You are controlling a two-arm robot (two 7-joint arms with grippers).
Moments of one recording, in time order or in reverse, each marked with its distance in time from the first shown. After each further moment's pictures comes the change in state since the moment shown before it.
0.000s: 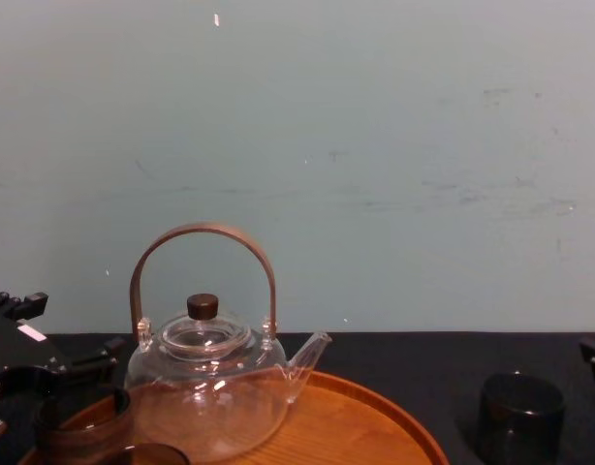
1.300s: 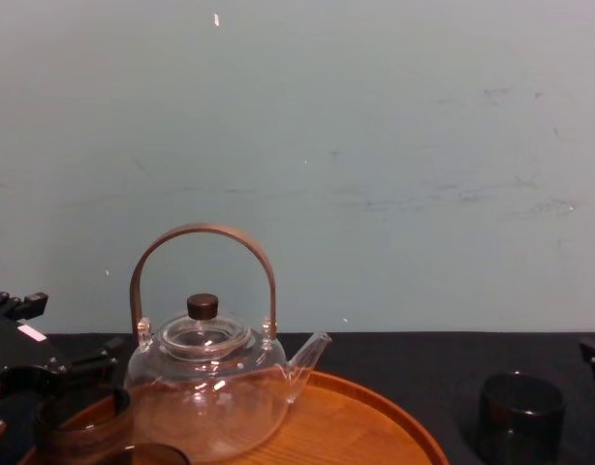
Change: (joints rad) left arm 0.000 0.000 0.000 0.000 0.000 0.000 0.000; right arm 0.000 0.000 0.000 0.000 0.000 0.000 0.000
